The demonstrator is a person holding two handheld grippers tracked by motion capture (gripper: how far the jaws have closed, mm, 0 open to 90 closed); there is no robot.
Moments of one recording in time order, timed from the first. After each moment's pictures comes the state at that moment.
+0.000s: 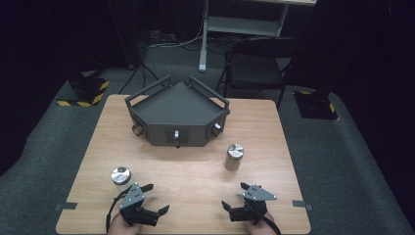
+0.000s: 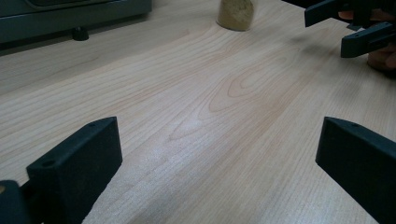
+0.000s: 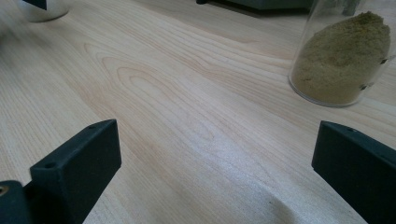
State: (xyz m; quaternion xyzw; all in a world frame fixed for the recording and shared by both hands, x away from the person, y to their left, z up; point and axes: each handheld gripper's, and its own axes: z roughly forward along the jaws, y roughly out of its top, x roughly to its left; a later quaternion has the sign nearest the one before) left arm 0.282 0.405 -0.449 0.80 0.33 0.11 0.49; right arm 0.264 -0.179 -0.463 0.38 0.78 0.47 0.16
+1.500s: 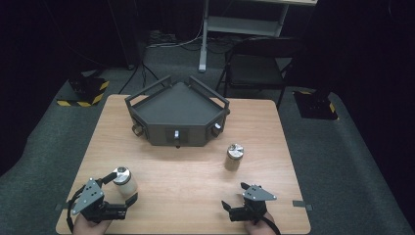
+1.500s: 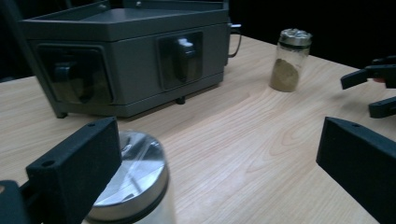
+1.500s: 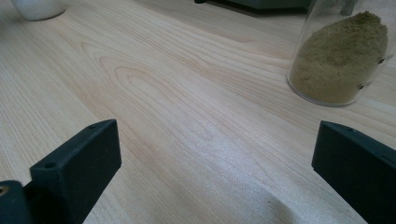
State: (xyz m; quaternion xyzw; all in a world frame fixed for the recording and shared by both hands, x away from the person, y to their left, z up) left arm 0.236 0.463 -0.399 0.74 0.35 0.24 0.52; right arm 0.263 -0.177 -0.463 0.38 0.78 0.47 0.17
